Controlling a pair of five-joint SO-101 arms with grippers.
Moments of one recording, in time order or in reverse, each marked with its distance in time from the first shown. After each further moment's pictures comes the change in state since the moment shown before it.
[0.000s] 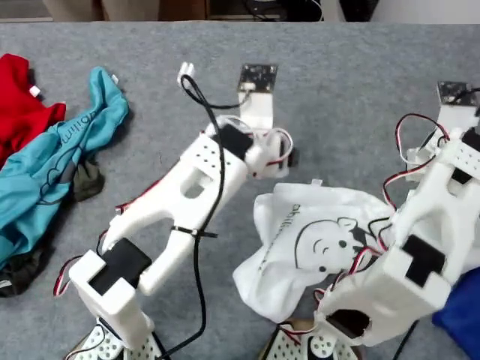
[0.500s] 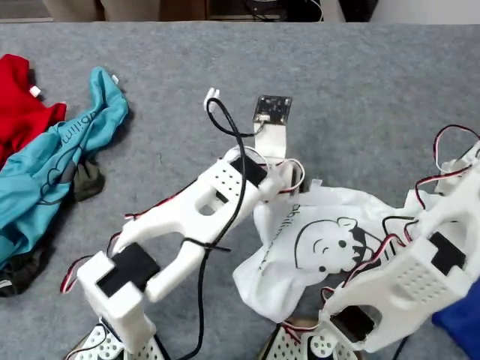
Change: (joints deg) left arm 5.1 2.5 11.0 -13.7 4.4; right arm 9.7 9.9 -11.5 3.9 -4.6
